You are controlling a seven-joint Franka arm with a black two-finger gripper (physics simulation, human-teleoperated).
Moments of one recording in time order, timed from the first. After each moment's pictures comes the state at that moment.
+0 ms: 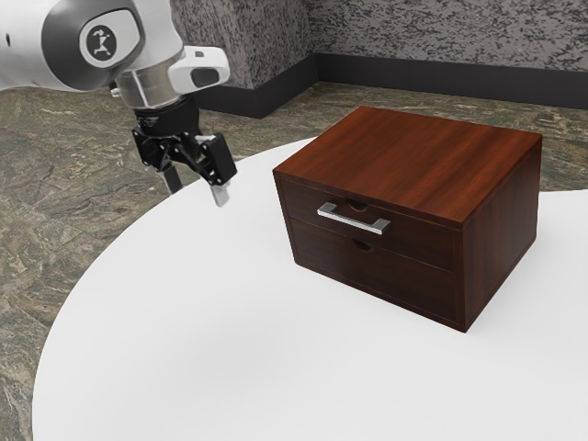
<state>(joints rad) -0.06 0.05 0.17 -1.36 0.02 1.46 0.04</state>
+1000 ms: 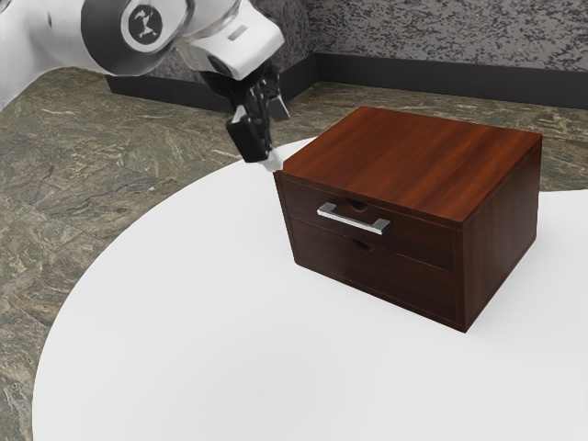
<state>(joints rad) -0.05 0.12 0.00 -1.24 0.03 1.70 1.03</state>
